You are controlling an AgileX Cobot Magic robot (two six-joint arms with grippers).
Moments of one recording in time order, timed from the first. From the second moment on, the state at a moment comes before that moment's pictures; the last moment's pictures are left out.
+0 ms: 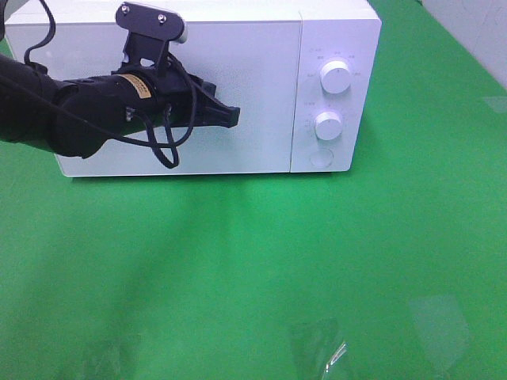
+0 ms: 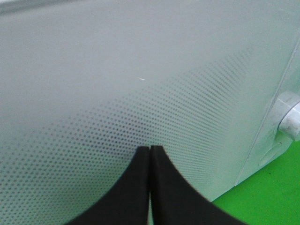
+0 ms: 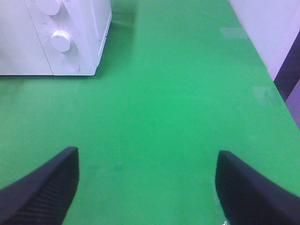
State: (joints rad) left arm -0.58 1.92 -1.04 -0.13 -0.44 0.10; right arm 0.08 0.00 -0.49 -0.11 0.97 0.11
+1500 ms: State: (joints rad) left arm -0.63 1.41 -0.92 -0.22 0.77 0.07; right arm 0.08 0.00 -0.49 -0.11 0.97 0.11
